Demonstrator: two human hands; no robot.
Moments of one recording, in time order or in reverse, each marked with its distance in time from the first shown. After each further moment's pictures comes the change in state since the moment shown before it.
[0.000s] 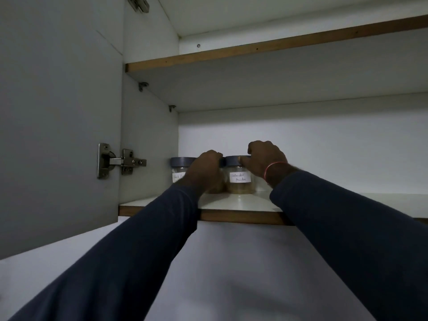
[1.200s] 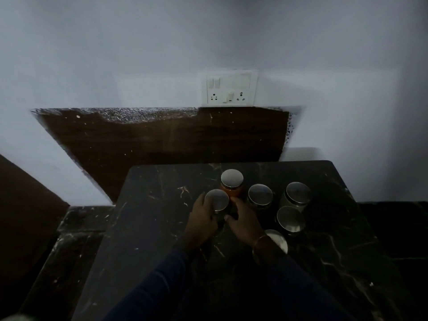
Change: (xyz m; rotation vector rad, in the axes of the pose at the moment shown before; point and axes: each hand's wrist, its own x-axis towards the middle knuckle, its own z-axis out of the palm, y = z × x) left_hand -0.592 0.147 0.218 -0.485 -0.854 -0.428; right_hand -0.672 0.113 0.082 0.623 -0.863 0.784
